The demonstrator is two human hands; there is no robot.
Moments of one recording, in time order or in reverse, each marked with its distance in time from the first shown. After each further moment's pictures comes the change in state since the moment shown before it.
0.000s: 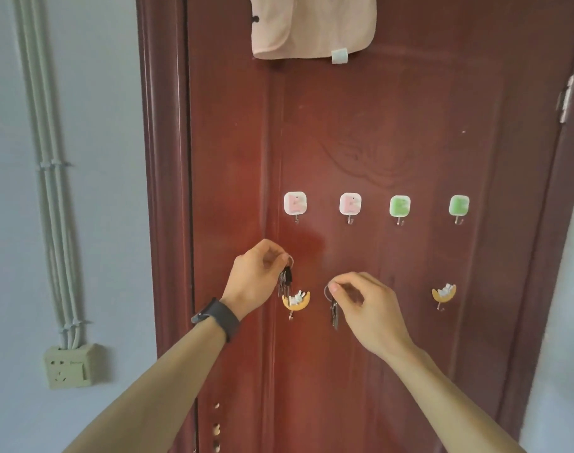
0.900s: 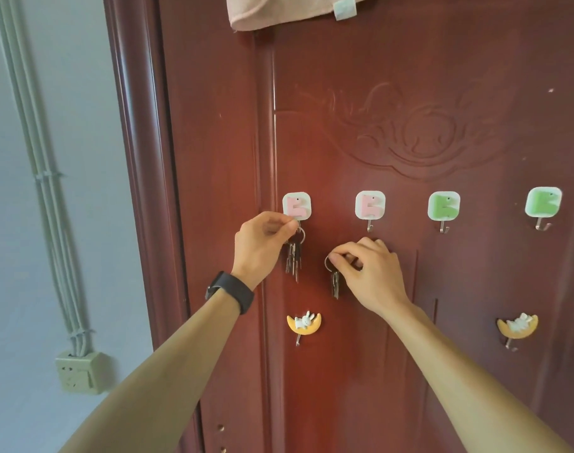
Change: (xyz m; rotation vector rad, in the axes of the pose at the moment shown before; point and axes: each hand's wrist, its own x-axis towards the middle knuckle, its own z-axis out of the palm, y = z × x) left_hand 0.104 -0.002 0.041 -0.061 0.310 -0.036; right_hand 0.141 0.088 0.045 -0.062 0.042 -0.151
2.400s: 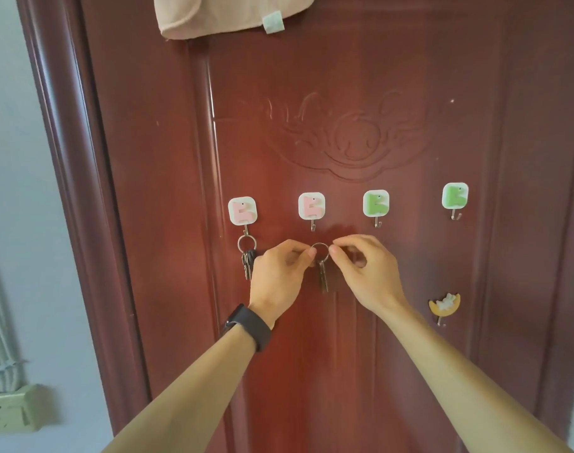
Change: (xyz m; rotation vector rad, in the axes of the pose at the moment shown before) left_hand -0.062 0.028 0.084 0.007 -0.222 0.020; right_hand -0.029 0.031 -0.066 0.253 0.121 0.199
